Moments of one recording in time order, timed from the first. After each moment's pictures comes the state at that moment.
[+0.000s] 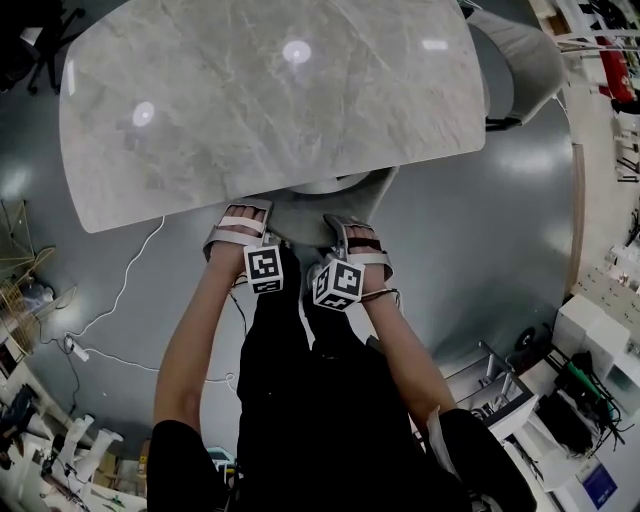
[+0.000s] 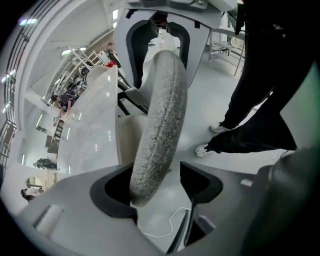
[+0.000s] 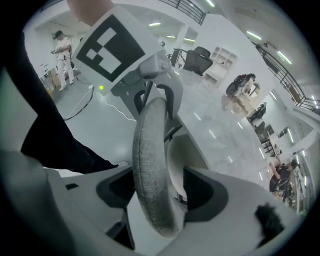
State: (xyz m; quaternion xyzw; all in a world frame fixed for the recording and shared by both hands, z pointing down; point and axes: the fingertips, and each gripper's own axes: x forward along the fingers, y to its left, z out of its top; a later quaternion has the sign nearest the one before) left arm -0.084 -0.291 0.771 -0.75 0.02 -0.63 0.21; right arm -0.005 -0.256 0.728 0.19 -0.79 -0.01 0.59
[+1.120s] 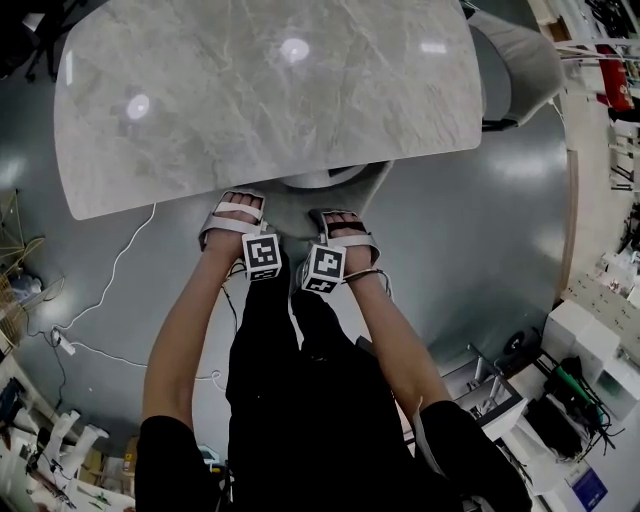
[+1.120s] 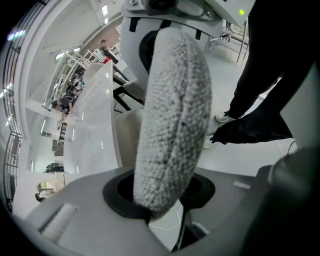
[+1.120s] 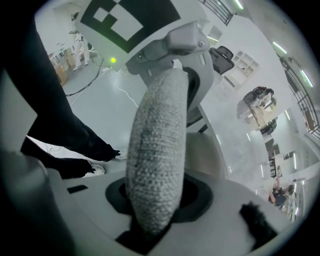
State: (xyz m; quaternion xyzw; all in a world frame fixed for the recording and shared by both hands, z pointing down) left arm -0.082 -0.300 0.787 -0.71 0.03 -0.66 0.24; right arm -0.007 -0.247 0.778 0.11 -0.77 -0.07 0.63
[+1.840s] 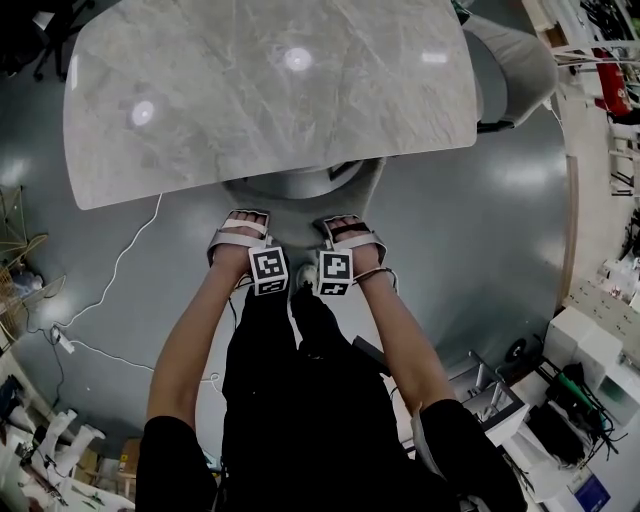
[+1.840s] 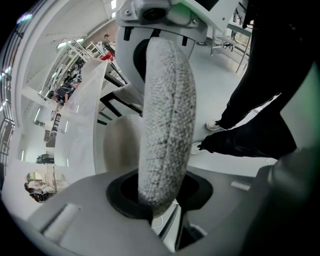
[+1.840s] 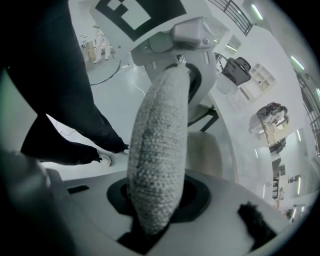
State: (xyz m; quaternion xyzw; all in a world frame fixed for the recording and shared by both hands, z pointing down) left arm -0.068 -0.235 0.784 -0.72 0.03 -0.67 0.18; right arm 0.018 -0.206 0.774 0.03 -0.77 -0.13 0.62
